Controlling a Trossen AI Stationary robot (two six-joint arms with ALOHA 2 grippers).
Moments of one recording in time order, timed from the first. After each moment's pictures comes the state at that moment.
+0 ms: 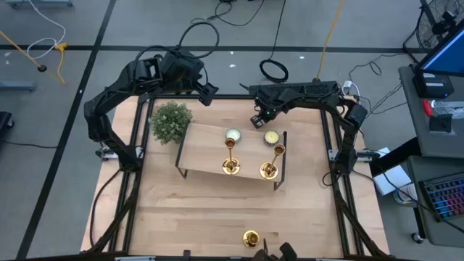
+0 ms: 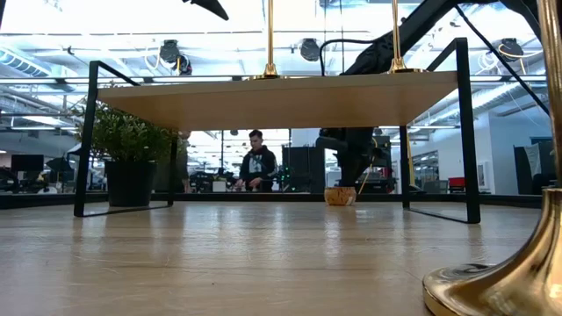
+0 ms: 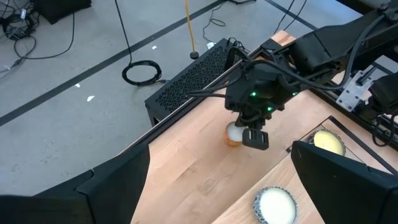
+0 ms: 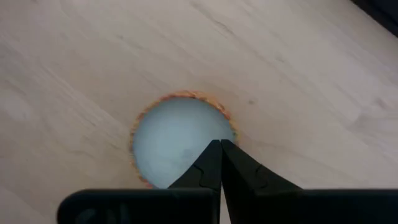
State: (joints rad) left arm 0.33 1.62 2.14 -1.20 -0.27 -0.37; right arm -0.60 1.88 1.27 -0.63 0.04 0.32
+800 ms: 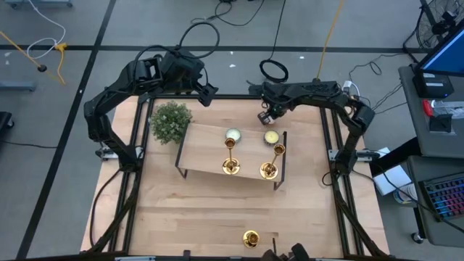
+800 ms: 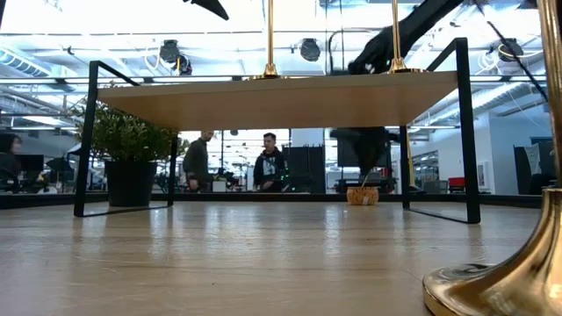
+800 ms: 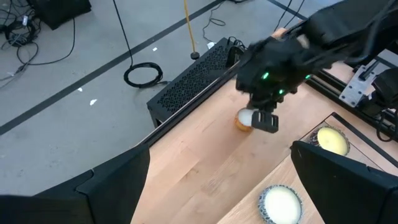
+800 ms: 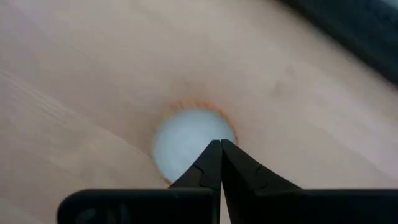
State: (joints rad) left arm 0.33 1.62 2.14 -1.20 -0.27 -0.34; right arm -0.63 1.79 1.27 -0.76 0.13 0.36
